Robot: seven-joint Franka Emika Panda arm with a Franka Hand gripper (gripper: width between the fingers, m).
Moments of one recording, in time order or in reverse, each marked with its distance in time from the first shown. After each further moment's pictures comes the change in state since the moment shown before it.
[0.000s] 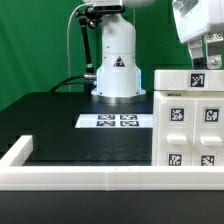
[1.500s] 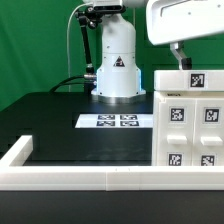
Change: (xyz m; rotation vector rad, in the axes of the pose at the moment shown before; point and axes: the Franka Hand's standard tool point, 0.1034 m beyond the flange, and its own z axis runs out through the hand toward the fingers) arm -0.014 -0.003 -0.004 -0.012 -0.005 -1.049
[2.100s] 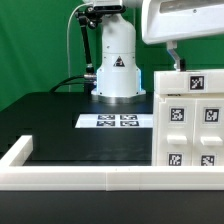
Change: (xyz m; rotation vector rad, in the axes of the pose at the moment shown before) arm 0.004 0.003 0.001 -0.022 -0.003 -0.542
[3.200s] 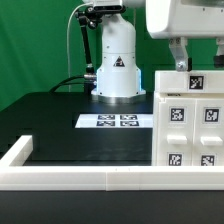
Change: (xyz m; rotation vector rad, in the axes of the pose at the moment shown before) arm 0.001 0.015 0.001 -0.070 -0.029 -0.806
